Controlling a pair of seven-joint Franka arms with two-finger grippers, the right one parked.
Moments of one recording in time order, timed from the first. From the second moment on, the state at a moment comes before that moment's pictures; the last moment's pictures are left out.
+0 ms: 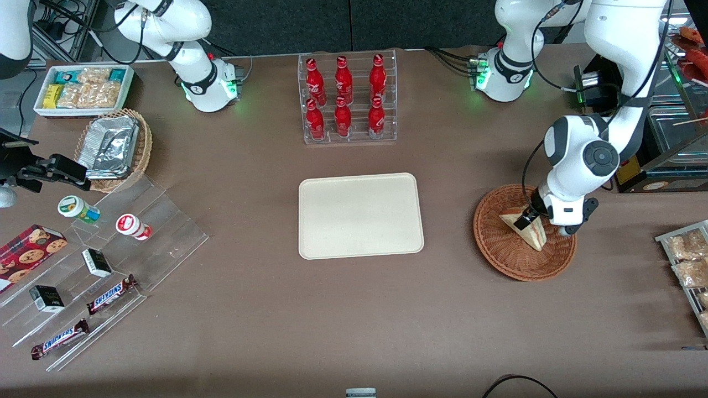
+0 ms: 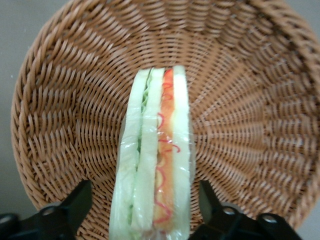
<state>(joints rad) 0.02 0.23 -0.10 -2.31 0.01 2.52 -0.87</state>
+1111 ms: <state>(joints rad) -0.22 0.26 -0.11 -1.88 0.05 2.03 -0.89</state>
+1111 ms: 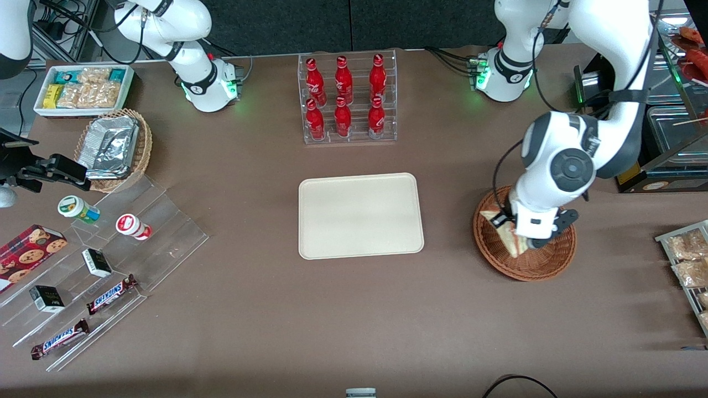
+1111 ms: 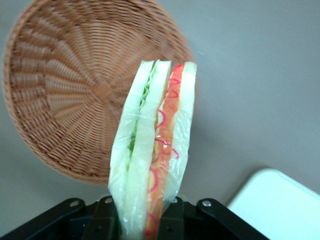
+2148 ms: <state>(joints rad) -0.66 0.70 -0.12 -1.43 -0.02 2.01 -1.01</state>
